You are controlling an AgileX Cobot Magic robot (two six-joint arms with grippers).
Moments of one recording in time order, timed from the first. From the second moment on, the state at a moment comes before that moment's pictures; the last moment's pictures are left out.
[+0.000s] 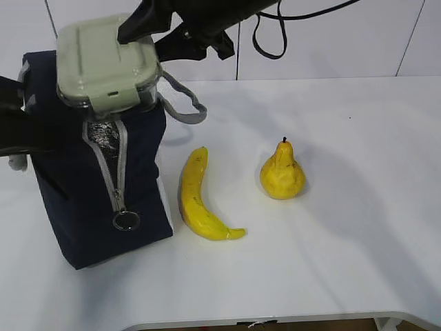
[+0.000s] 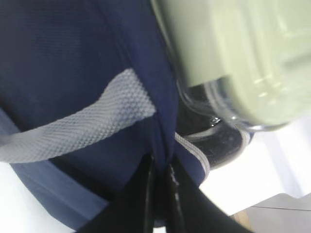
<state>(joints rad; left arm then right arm) -0.22 1.17 -0.78 -0.78 0.59 0.26 0.46 2.05 -1.95 0.97 0.94 -0.24</state>
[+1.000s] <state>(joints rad) -0.22 1.17 -0.78 -0.82 0.59 0.27 0.68 2.06 -1.99 0.40 0.85 -0.45</state>
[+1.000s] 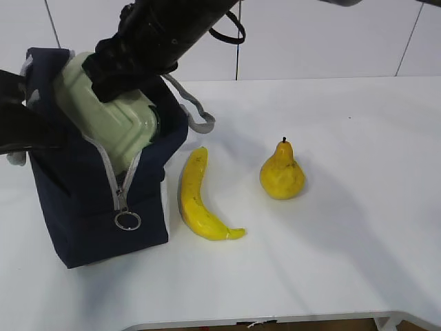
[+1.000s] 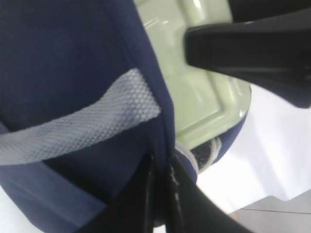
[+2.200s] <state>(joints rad) -0.22 1.20 -0.78 -0.83 0.58 0.30 0.76 2.19 -2.00 0.36 0.85 -0.57</state>
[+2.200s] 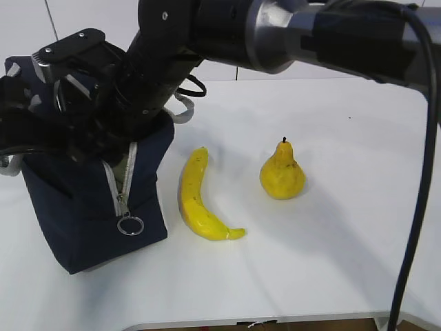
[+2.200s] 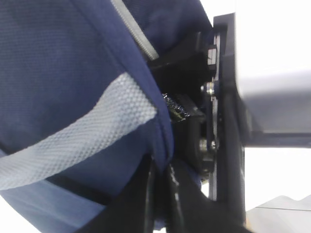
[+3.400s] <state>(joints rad) -0.22 1.20 -0.78 -0.79 0.57 0.31 0.76 2.19 -2.27 0.27 1.18 -0.55</state>
